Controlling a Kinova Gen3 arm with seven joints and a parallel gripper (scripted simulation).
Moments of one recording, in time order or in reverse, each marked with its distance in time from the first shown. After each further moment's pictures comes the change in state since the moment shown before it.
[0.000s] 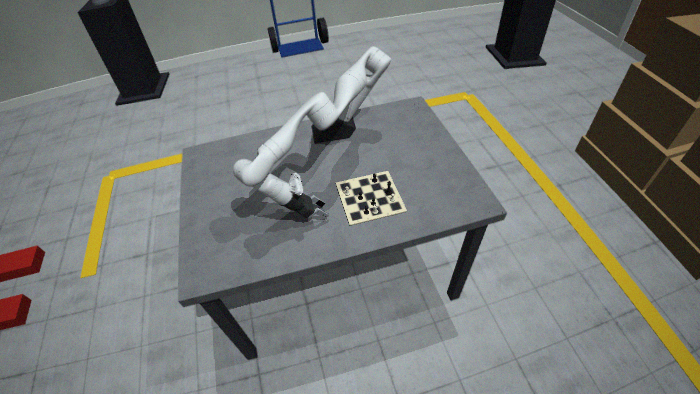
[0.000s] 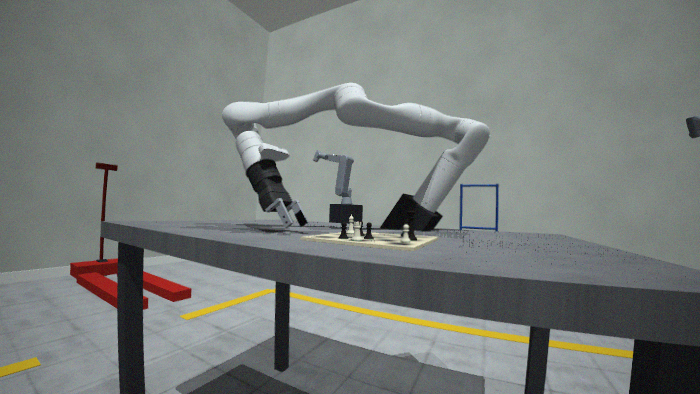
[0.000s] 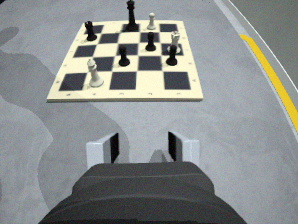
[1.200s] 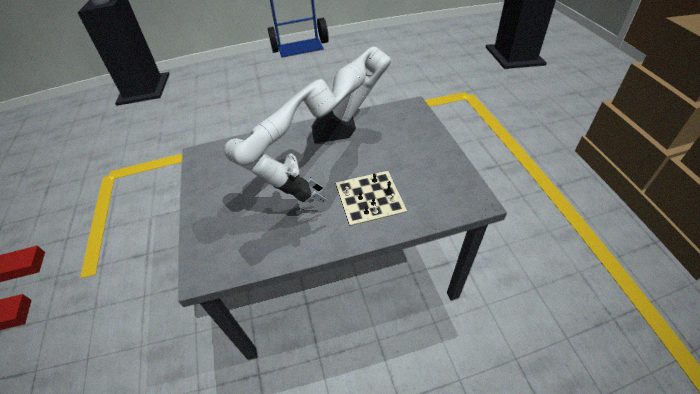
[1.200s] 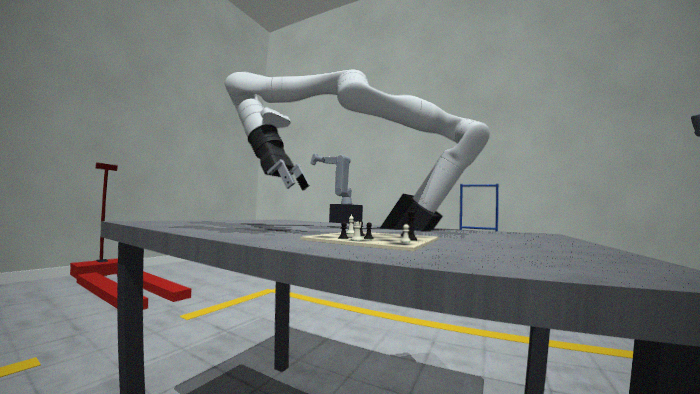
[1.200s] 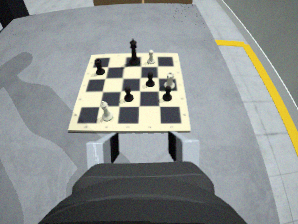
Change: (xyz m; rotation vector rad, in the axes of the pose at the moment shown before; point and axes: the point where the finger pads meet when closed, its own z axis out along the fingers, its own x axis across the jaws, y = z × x) arm 0.000 -0.050 -0.072 0.003 -0.003 0.002
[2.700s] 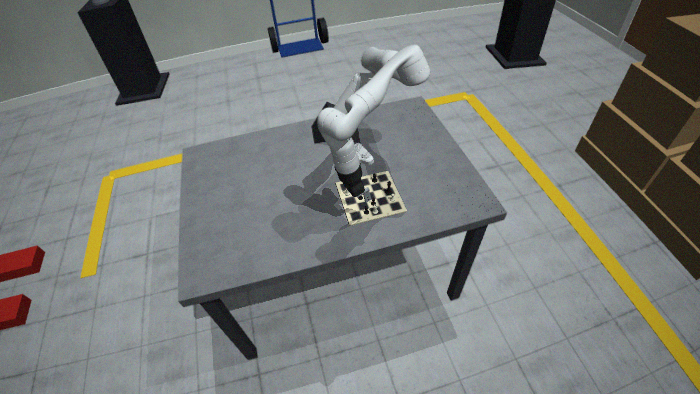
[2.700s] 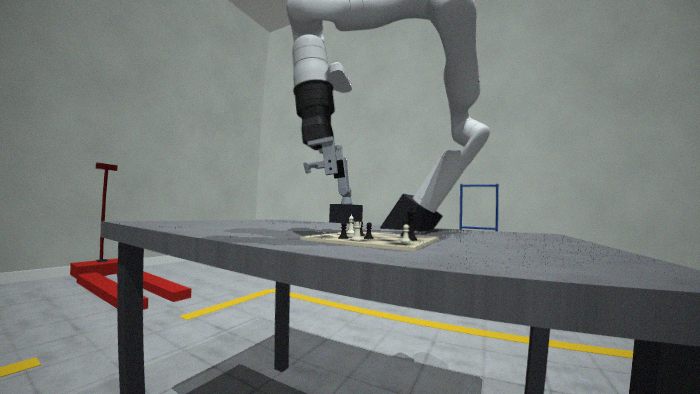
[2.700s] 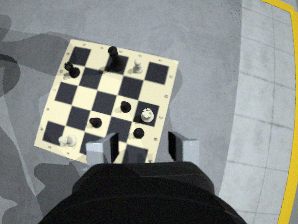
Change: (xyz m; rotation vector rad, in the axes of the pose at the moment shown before) arm 0.060 -0.124 0.064 -0.443 -0.095 -0.229
